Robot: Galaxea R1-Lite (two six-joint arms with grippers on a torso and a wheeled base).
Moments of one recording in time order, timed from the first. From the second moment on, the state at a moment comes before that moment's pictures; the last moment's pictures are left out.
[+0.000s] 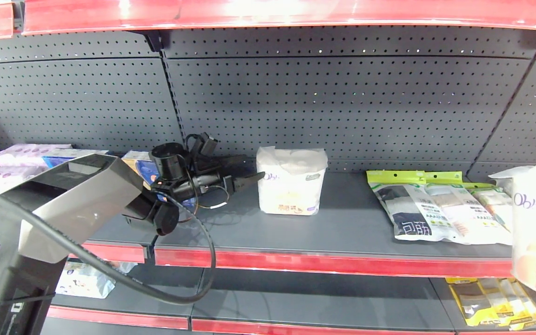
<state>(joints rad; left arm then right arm) -0.27 2.42 -1.28 -1.24 -0.80 -0.11 -0.33 0.74 -0.36 -0.33 0.23 -0.31</state>
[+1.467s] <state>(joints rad) -0.32 2.50 -1.43 -1.19 -0.80 -0.14 -0.33 0.69 -0.37 -0.27 0.22 -0.31</state>
